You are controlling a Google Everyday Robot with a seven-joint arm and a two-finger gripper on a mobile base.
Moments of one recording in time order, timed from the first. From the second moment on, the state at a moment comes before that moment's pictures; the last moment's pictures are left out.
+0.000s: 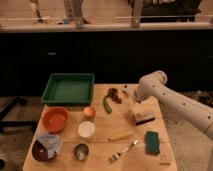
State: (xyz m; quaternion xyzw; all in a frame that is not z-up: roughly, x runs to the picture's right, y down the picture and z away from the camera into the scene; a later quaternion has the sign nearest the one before) arm 0.194 0.072 0.879 -0.20 0.06 0.58 0.79
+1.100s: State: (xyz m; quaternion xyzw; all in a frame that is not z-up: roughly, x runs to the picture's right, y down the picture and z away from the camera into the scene) arm 0.181 0.050 0.822 -0.18 -0.02 0.52 0.83
